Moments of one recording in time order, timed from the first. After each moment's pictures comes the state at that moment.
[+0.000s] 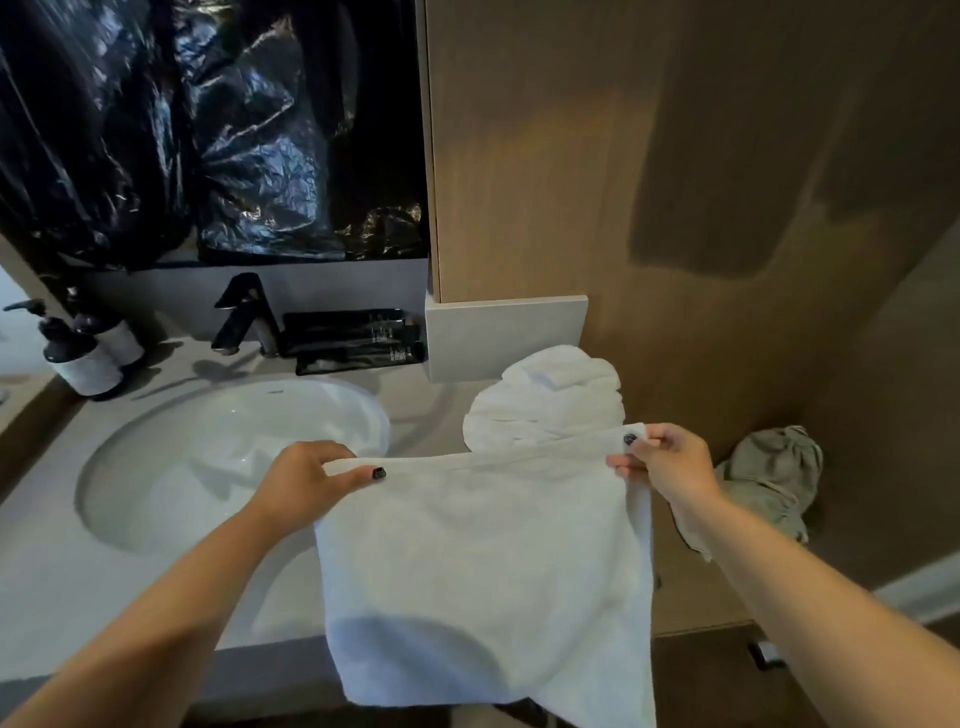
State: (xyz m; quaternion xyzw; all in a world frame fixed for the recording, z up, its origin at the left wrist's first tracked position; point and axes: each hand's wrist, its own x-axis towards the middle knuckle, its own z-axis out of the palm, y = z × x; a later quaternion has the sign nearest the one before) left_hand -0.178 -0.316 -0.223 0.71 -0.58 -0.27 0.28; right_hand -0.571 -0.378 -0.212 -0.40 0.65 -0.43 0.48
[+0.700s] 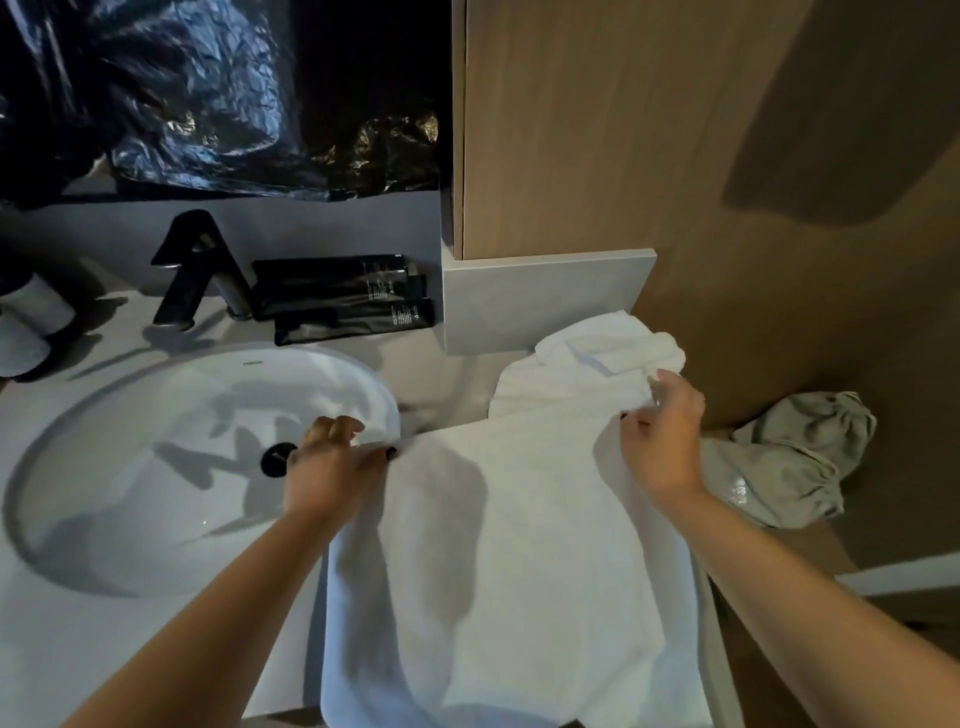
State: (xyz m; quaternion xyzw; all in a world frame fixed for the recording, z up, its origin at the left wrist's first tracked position) left_hand -0.159 -0.400 -0.317 0.80 -0.56 -0.15 0.13; right_hand -0.501 -0.455 -0.281 -0.56 0.68 -0.40 0.24
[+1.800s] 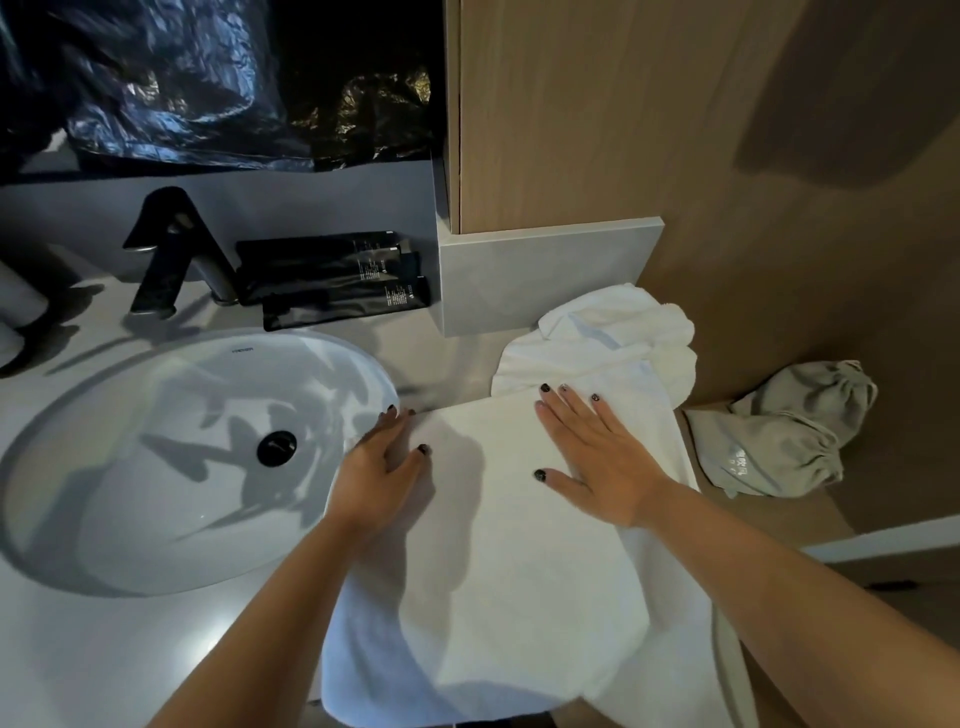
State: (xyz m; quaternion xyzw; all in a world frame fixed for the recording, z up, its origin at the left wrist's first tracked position) left_hand -0.193 -0.389 -0.327 0.71 -0.54 -0.33 0.29; right_hand -0.485 -0.439 -0.323 -0.89 0.44 0.05 0.07
